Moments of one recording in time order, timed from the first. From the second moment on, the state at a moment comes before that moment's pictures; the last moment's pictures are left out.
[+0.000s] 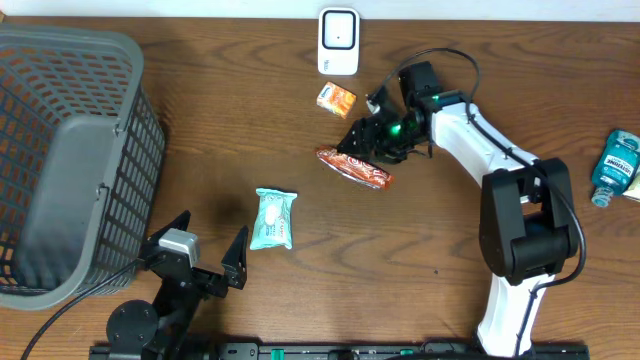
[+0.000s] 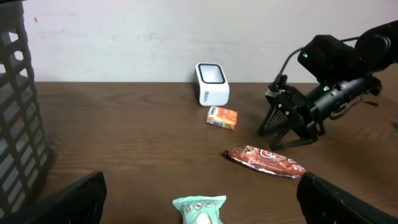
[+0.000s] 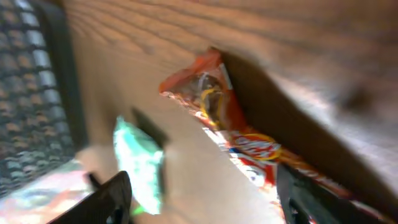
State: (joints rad) left arm -0.08 0.01 0.37 -0.50 0.26 -0.12; right arm 0.27 2.08 1.48 -0.70 -0.70 0.29
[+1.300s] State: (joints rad) left arm -0.08 0.01 0.37 -0.50 0.26 -0.12; right arm 0.64 2.05 1.39 -0.63 0.31 -0.30
